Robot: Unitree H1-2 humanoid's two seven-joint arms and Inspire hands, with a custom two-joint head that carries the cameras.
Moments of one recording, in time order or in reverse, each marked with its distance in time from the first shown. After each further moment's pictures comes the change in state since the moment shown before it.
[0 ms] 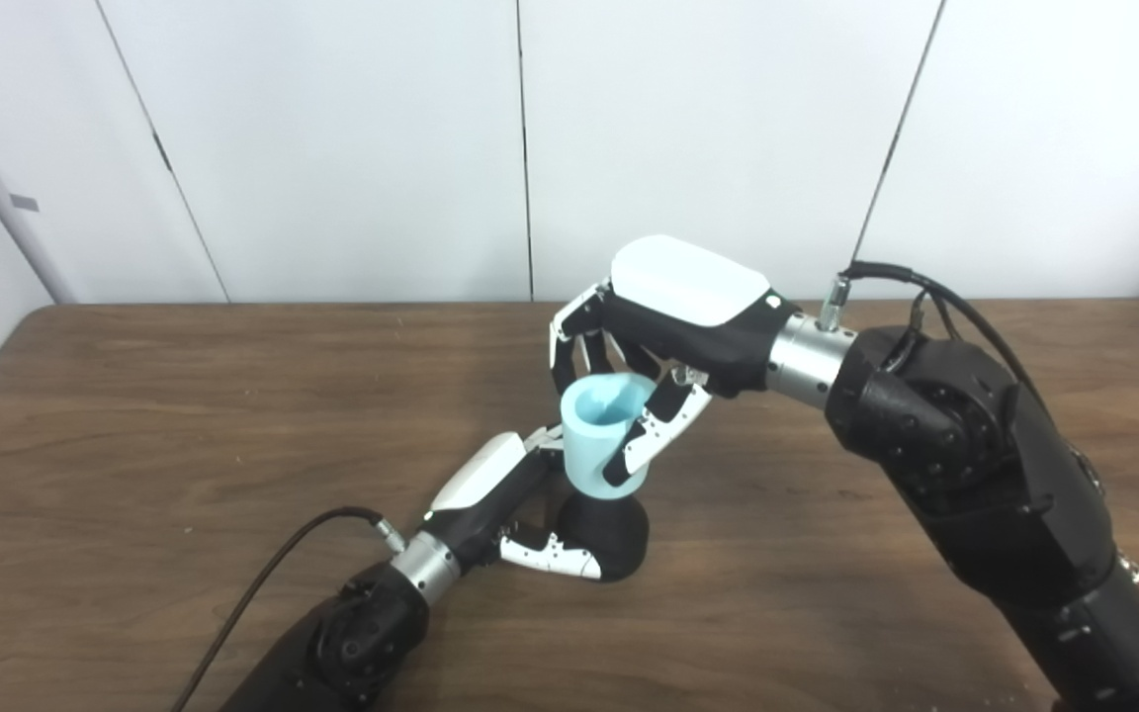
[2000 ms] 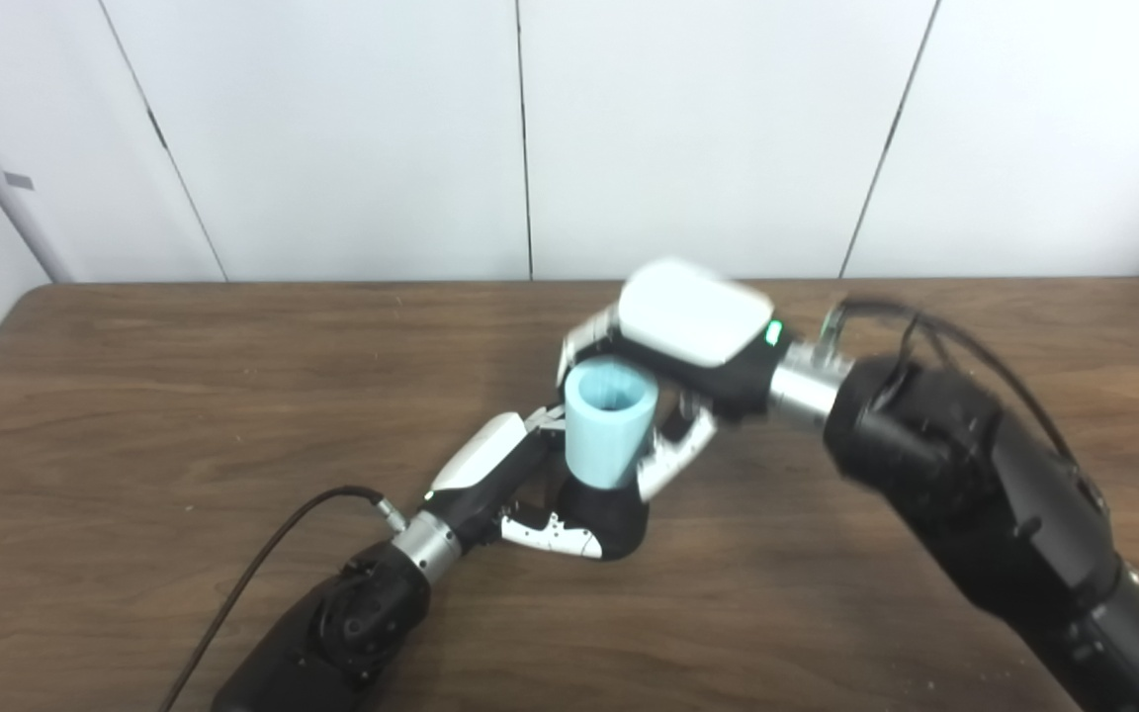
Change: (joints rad) left arm 0.004 0.002 -0.004 -0.014 0.000 0.014 -0.005; right arm 0.095 -0.049 0.091 0.028 -0.108 -0.095 -0.112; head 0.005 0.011
